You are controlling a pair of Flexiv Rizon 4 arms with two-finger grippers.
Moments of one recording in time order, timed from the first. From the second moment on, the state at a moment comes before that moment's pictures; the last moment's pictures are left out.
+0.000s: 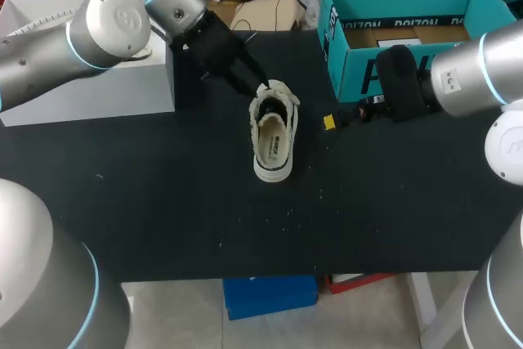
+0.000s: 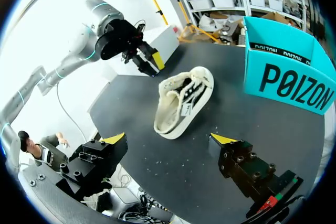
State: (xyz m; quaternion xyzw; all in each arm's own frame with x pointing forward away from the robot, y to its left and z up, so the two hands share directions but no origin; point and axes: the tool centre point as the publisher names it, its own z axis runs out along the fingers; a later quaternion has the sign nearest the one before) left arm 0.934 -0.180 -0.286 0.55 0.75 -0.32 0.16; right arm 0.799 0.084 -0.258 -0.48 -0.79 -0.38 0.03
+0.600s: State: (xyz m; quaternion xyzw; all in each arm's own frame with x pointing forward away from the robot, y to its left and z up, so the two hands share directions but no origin) left arm 0.911 -0.165 -0.276 0.52 0.77 -0.32 0.17; right arm 0.799 0.084 -0.258 -0.48 -0.79 -0.38 0.03
